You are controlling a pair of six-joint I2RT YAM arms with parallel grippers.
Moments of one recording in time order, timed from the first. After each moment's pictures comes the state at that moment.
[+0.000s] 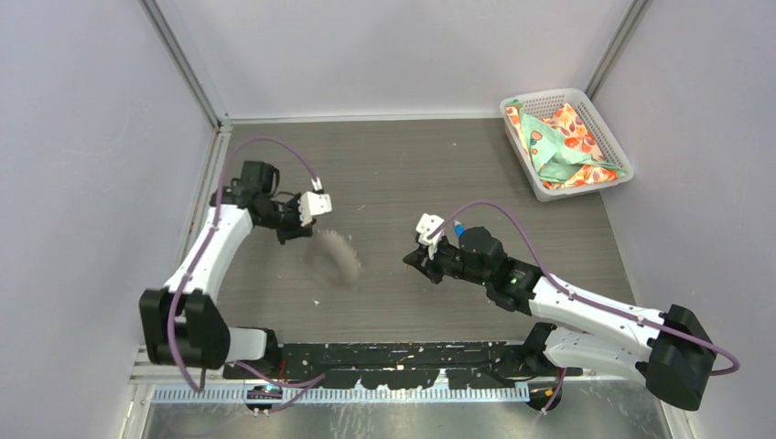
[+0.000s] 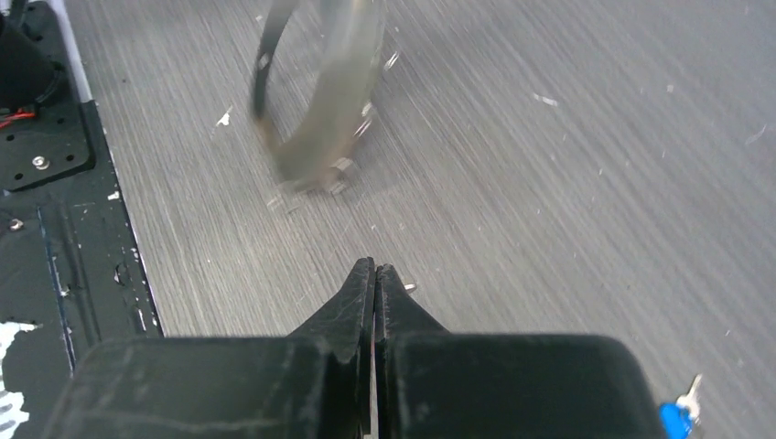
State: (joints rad) left arm -0.09 1.37 0.99 -0.88 0.58 1.15; right arm 0.91 0.98 0.57 0.13 -0.19 -0.12
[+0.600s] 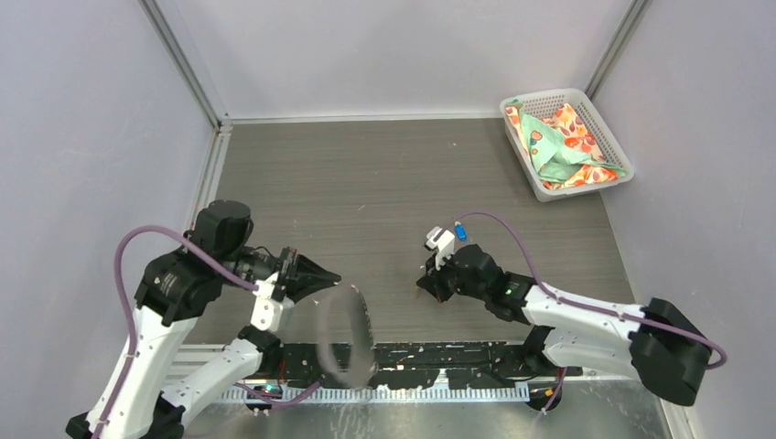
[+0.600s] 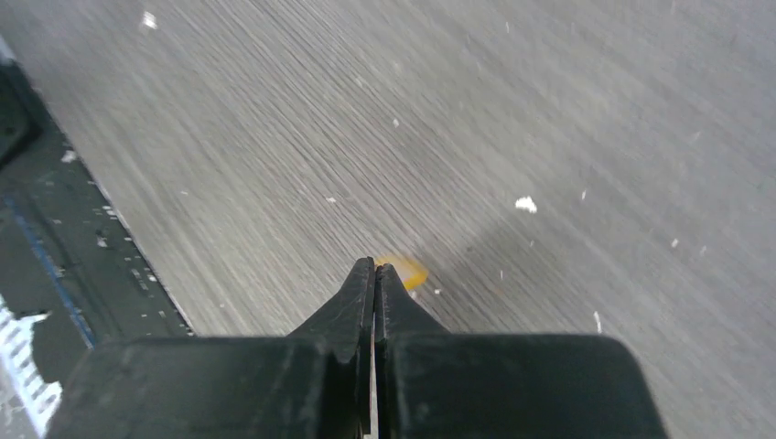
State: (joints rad) left arm -0.47 0.80 1.27 -1.21 1.08 1.41; right arm 0.91 1.09 0.40 0.12 -0.06 0.23
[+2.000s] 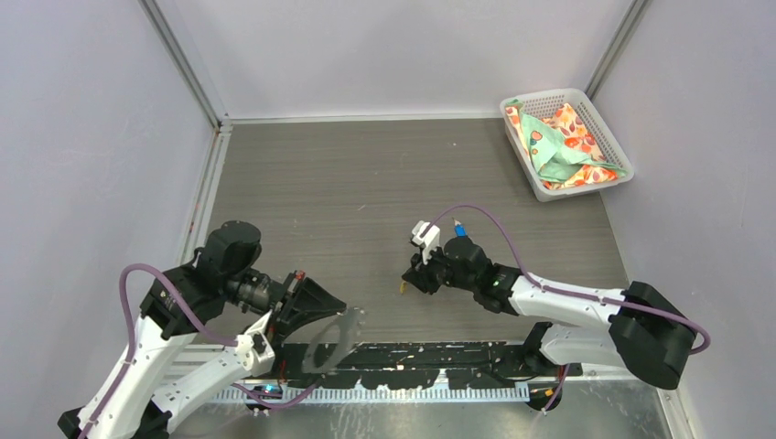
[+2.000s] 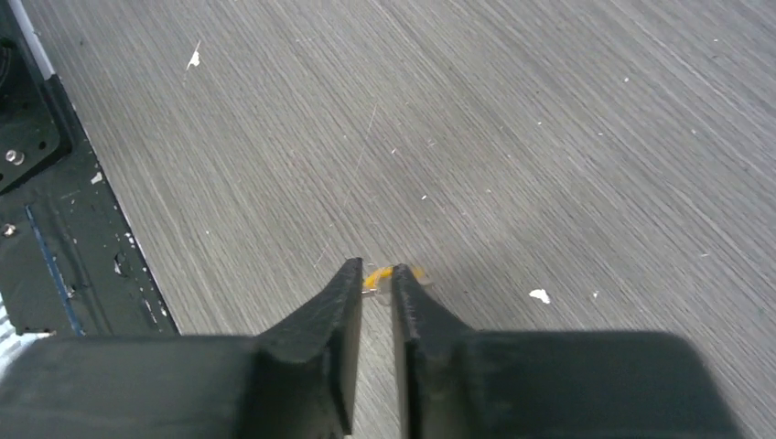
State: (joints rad) left arm -0.66 0.68 1.14 -1.16 1.17 1.73; right arm 0.91 1.17 0.46 0.24 -0.16 0.13
